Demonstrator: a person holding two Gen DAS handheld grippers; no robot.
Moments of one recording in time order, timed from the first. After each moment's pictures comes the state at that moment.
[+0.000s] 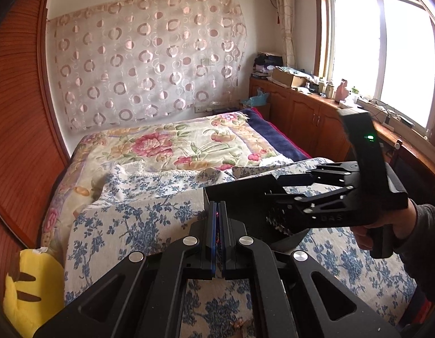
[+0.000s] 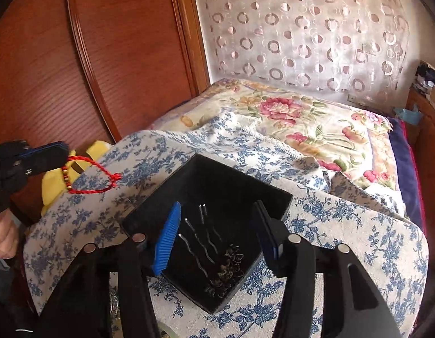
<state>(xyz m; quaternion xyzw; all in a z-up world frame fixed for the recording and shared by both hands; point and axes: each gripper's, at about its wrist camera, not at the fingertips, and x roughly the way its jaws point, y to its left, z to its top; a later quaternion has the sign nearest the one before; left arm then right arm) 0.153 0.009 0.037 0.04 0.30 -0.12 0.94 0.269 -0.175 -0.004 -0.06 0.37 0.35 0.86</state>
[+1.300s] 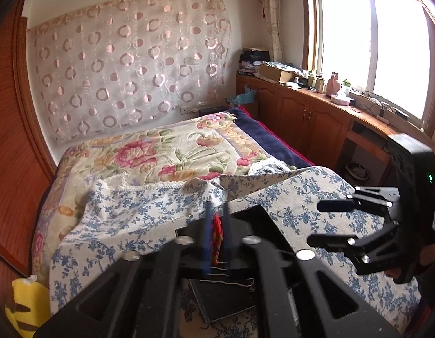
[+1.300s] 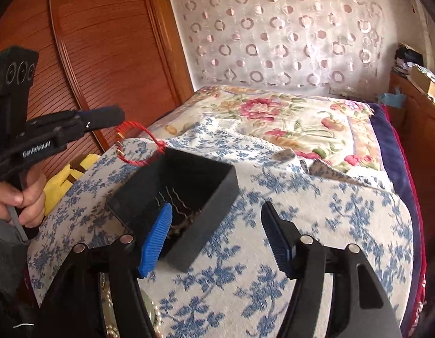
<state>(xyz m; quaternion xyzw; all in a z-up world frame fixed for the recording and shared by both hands) 0.226 -0.038 0.038 0.06 0.31 -0.15 0.94 0.252 -0.252 -0.004 -0.01 0.37 0.31 0.87</state>
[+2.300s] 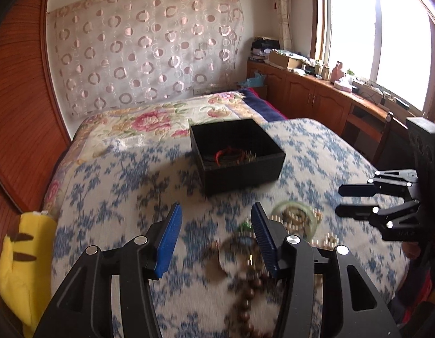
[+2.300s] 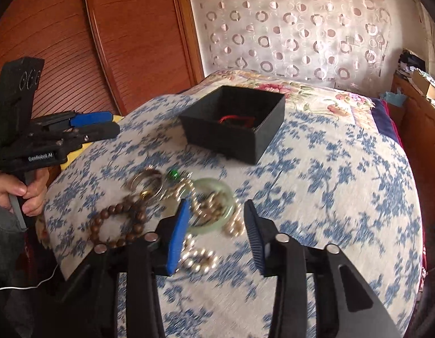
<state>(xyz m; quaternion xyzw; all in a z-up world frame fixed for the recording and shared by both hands) 0.064 0.002 -0.009 0.05 0.34 -0.12 0.93 0.091 -0.238 -0.026 -0.05 0.39 0.32 0.86</state>
